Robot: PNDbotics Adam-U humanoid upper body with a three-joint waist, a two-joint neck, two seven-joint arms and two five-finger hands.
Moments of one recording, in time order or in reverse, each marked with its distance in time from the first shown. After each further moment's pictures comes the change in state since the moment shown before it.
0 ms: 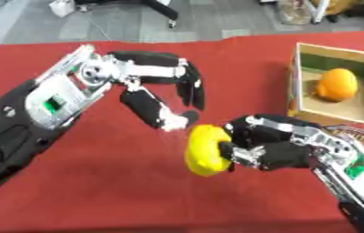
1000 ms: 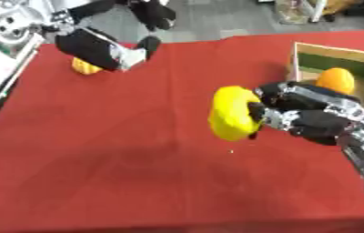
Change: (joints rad) left arm 0.109 0.133 0.320 -0.170 0.031 -0.016 0.259; right arm -0.027 -0.188 -0.173 -0.056 -0.185 -0.052 -0.163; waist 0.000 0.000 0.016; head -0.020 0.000
